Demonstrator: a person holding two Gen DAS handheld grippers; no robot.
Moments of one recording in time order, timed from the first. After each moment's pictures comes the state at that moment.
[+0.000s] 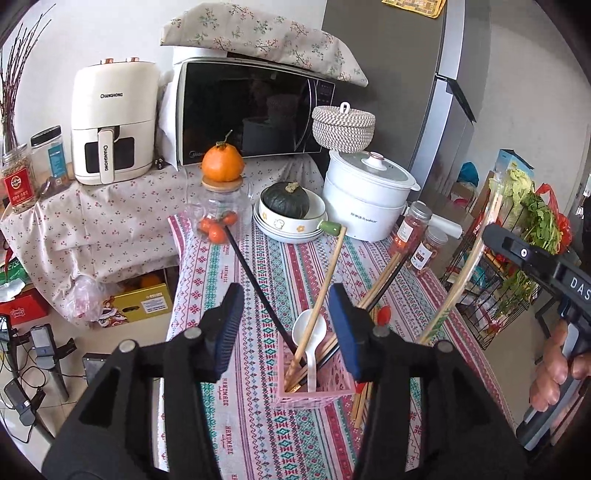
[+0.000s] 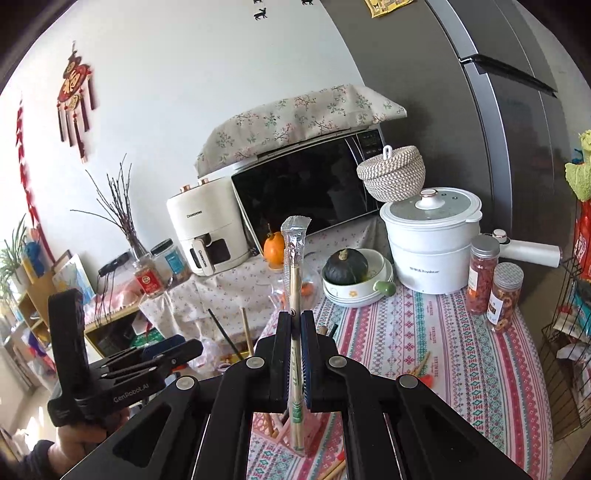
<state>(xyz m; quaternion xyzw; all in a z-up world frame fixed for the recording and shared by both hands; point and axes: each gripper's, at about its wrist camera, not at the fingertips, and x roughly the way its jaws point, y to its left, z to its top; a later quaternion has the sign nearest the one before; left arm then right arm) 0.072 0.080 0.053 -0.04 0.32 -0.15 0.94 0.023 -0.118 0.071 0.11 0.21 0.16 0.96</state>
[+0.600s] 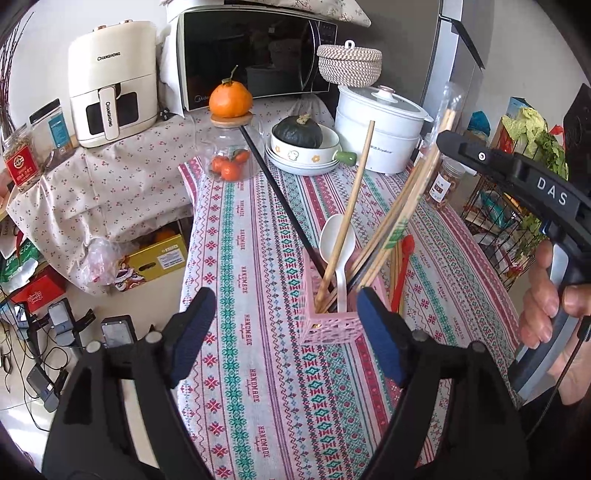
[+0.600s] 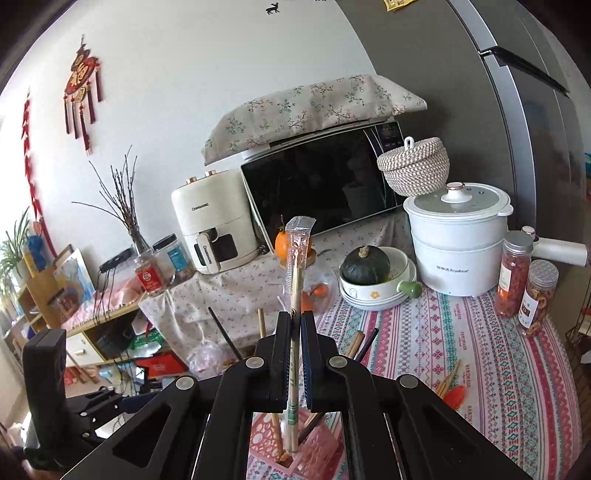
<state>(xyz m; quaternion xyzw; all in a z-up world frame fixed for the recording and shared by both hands) 0.058 0.086 0.012 0.02 0.40 -0.14 0.91 0.059 -0.081 0.033 0.09 0.21 0.17 0.96</state>
